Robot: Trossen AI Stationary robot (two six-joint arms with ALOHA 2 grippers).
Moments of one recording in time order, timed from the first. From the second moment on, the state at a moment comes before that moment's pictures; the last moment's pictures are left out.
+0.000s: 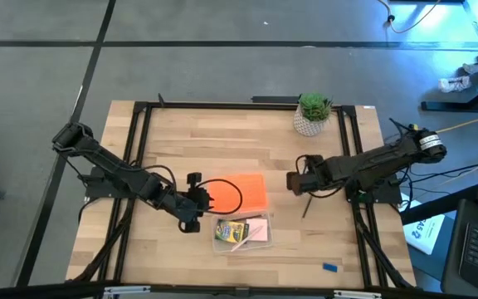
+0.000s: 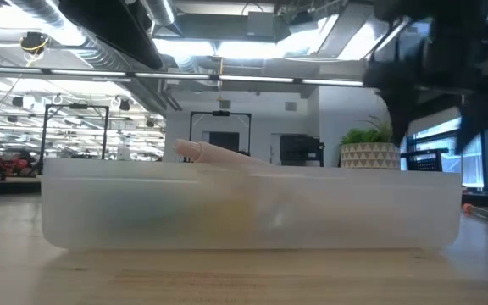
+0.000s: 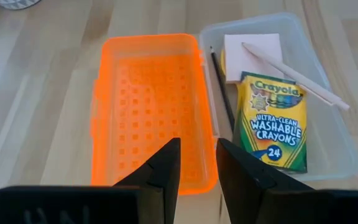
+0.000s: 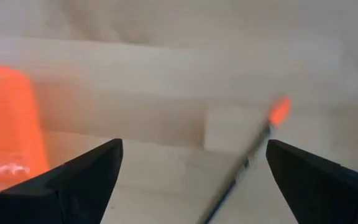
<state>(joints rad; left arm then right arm) -0.48 1.37 0.95 -0.47 -0.46 -0.34 0.23 1.35 0.90 -1.01 0.27 1.73</state>
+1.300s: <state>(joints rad) -0.32 1.37 0.95 -0.46 -0.45 -0.28 0.09 1.36 0.56 -0.81 0.12 2.15</state>
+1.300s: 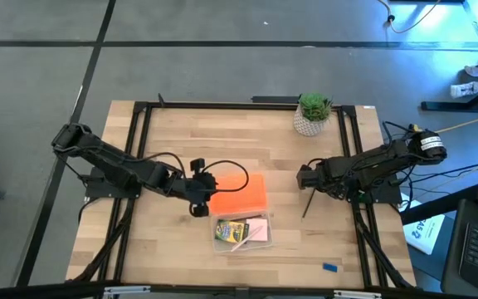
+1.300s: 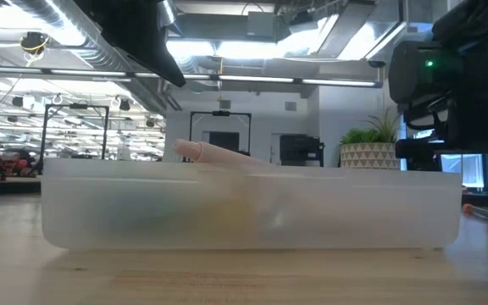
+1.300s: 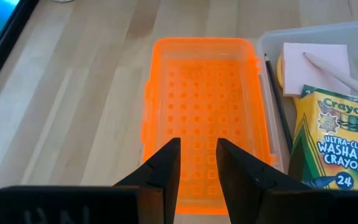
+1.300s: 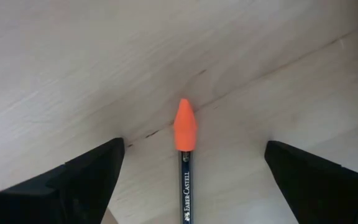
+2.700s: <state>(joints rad) -0.32 1.37 0.95 -0.46 -0.45 -0.28 0.09 1.36 0.55 -0.81 0.14 2.09</state>
